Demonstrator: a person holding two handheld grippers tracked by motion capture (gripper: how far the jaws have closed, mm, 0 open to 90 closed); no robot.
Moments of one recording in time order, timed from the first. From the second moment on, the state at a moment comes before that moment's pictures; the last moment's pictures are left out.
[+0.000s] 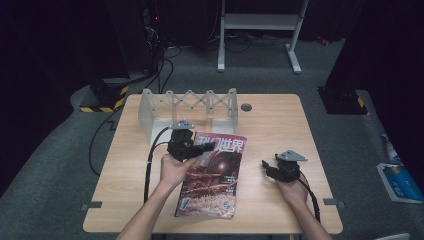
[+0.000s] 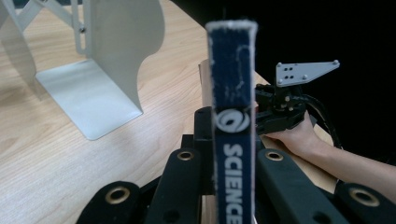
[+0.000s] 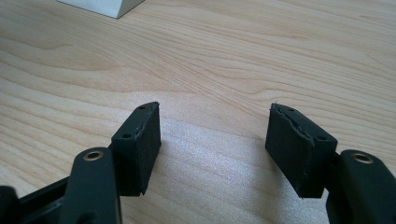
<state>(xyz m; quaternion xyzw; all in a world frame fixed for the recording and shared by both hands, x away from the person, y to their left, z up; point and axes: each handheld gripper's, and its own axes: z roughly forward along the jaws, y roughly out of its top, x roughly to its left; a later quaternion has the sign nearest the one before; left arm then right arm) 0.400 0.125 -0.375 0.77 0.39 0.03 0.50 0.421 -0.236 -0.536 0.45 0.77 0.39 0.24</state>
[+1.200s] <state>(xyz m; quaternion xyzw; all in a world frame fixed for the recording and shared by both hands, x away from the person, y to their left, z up) 0.403 0.145 -0.317 0.79 0.39 0.11 0.47 0.421 -0.236 -0.537 0.45 0.77 0.39 0.24</state>
